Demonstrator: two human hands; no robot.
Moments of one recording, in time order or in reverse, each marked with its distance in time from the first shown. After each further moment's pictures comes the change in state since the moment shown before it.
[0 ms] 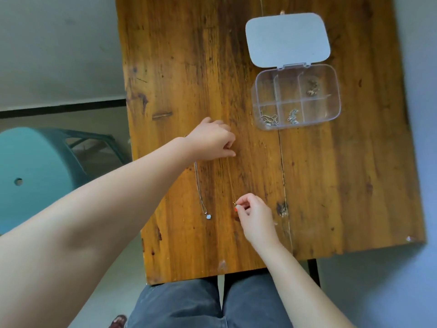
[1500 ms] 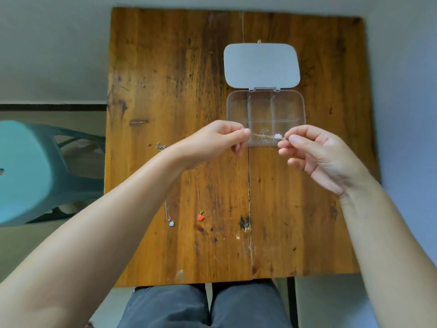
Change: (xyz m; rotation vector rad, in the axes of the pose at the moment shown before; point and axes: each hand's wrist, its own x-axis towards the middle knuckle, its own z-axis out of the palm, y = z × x) left_hand 0.015 0.091 -0.060 -1.090 0.143 -0.218; right_hand 0.070 -0.051 -0.237 0.737 -0.379 -0.203
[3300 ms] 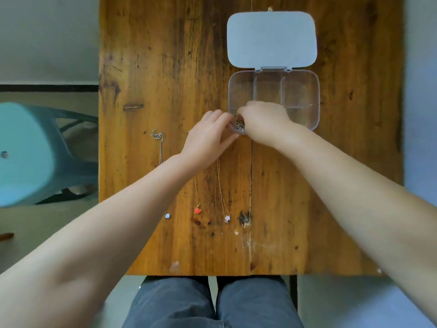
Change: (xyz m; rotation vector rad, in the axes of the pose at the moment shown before) left_hand 0.033 -0.078 0.024 0.800 0.512 0.189; right_hand 0.123 0.032 0.051 -1.792 -0.148 -0.155
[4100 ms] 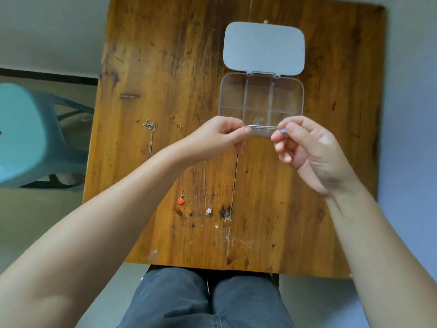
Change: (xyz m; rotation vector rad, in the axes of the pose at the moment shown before) left_hand 0.001 0.062 -0.037 -0.661 -0.335 -0.216; right_hand -0.131 0.053 -0.002 1.865 0.160 -0.079
